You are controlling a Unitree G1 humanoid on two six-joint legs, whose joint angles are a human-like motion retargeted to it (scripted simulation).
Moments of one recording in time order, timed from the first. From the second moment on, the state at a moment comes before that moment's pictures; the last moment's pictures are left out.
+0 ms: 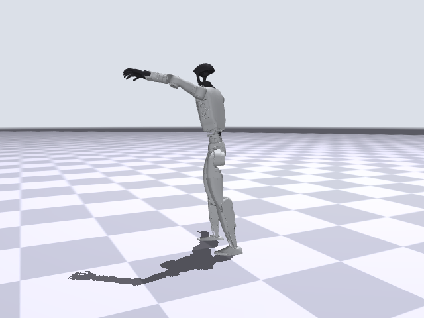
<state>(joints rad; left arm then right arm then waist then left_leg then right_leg) 1.15 2.25 1.46 0.68 0.18 0.04 0.01 -0.45 -0.89 0.06 1.29 0.64 0.07 -0.01 -0.51 0.11 0.07 0.01 0.04 0.42 0.07 -0.36 0.05 -0.16 -0.18 -0.02 0.02 -0.14 0.26</state>
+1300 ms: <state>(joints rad) 0.10 0.68 0.53 1.53 -0.83 0.17 0.08 -1.09 -0.70 0.71 1.25 -0.17 0.14 0.12 0.69 -0.10 0.05 -0.15 -0.02 -0.10 0.06 -0.26 0.00 0.01 -0.25 -0.57 0.02 -0.24 0.12</state>
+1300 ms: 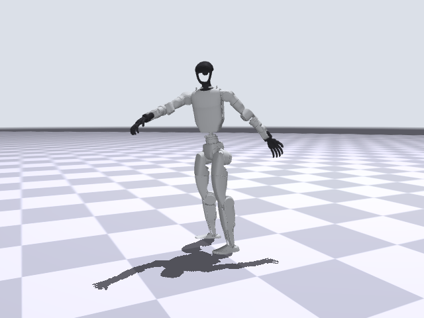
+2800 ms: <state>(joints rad) 0.21 0.67 0.13 1.34 -0.63 0.11 0.25 -0.51 -1.70 -0.44 1.03 0.69 -0.01 -0.42 -0.05 -0.45 -0.07 0.00 0.12 0.38 0.06 -0.35 0.04 -0.15 -0.10 -0.09 0.01 -0.13 0.26</state>
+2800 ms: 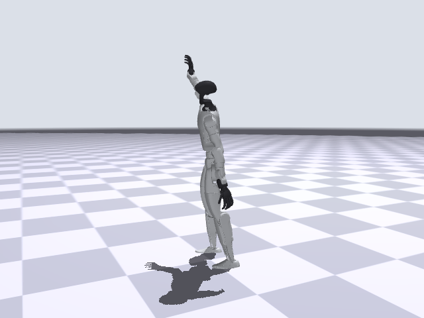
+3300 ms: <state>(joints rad) -0.02 0.43 0.47 1.29 -1.21 -0.03 0.20 -1.51 -1.14 0.98 1.13 -0.13 0.04 -0.12 0.70 -0.38 0.12 -0.18 -0.03 -0.15 0.06 -0.27 0.03 -0.01 -0.25 -0.63 0.05 -0.24 0.16</state>
